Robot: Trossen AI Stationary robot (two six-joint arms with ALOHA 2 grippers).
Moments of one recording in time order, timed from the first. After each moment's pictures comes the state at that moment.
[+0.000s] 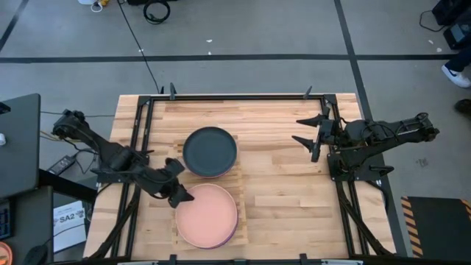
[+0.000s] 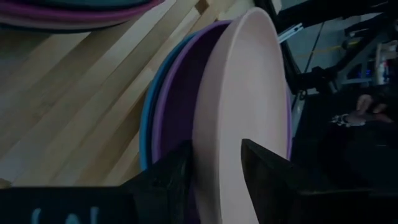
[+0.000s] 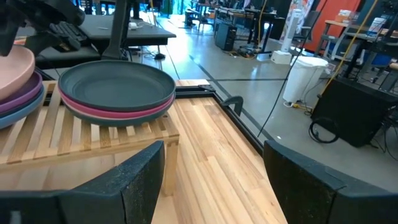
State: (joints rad) left arm -0.58 1.11 1.07 -0.62 -0.20 -1.38; right arm 0.24 0.59 0.71 -0.33 0.59 0.00
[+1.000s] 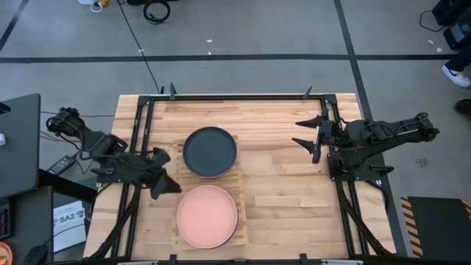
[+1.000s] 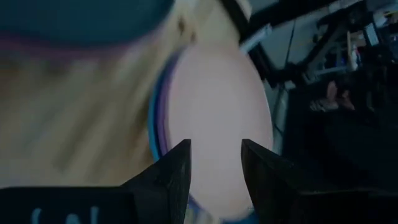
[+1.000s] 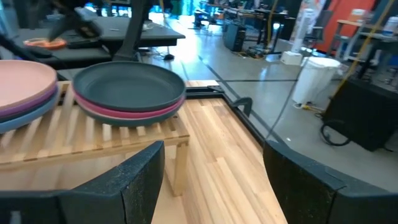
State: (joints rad) left arm -0.58 0.94 1.07 -0.70 -0.19 -1.29; right arm 0.24 0.59 0.71 -0.32 0.55 0.00
